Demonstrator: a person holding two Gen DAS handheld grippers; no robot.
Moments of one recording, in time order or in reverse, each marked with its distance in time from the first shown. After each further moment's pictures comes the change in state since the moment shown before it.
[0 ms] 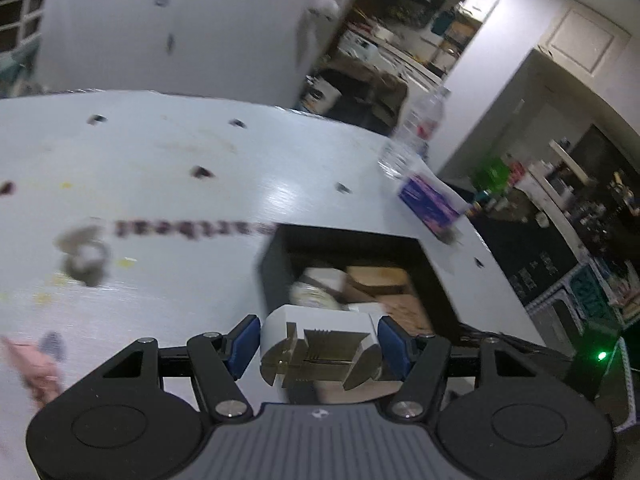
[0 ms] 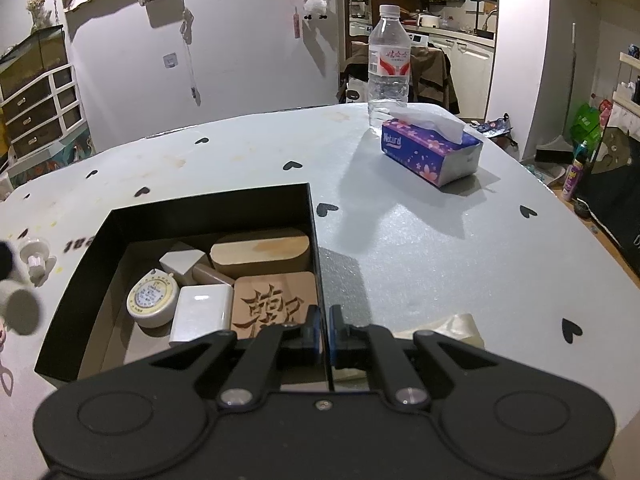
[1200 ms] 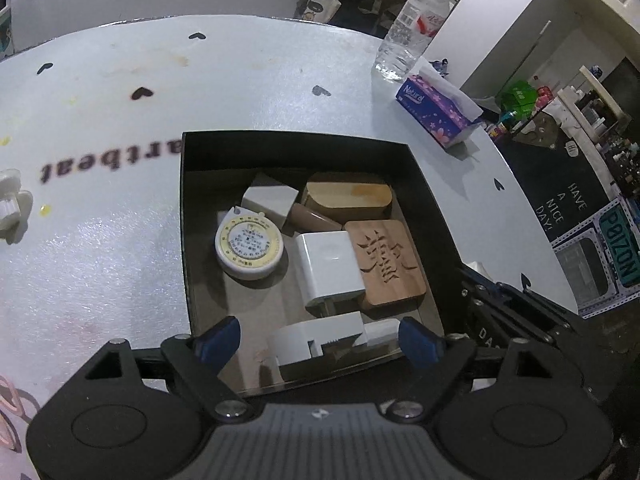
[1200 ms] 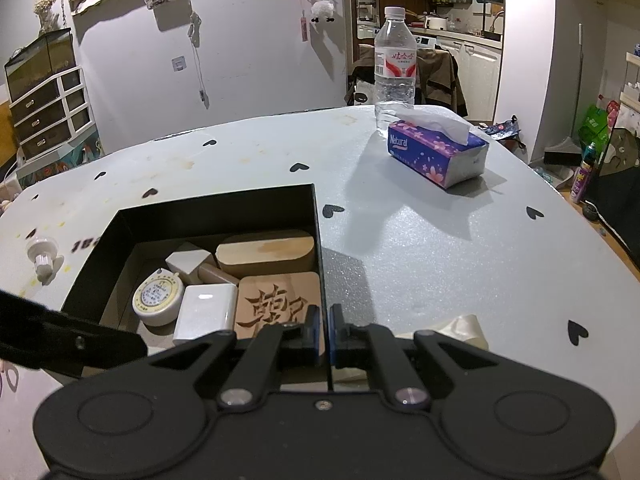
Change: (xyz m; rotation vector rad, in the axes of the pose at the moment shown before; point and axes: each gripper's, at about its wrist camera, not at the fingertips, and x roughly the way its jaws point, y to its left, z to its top) left arm 0.085 -0.059 -0.011 0.031 0.246 0.104; right arm -0.001 -0.003 -0.003 -0.005 -0.011 0.027
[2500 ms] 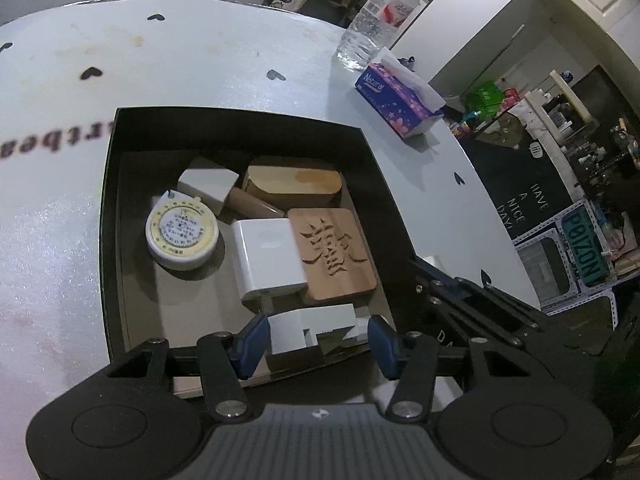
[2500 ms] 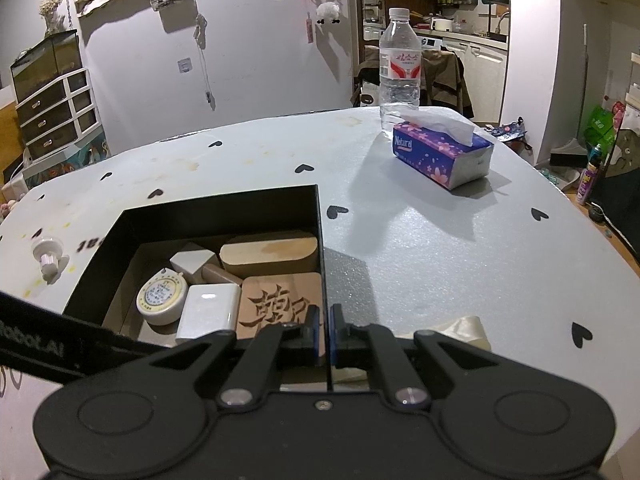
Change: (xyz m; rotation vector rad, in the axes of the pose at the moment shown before) left arm 0.022 -0.014 -0.004 -0.023 0.018 -0.143; right arm 0.000 -0.003 -0.001 -0.003 -0.006 0.021
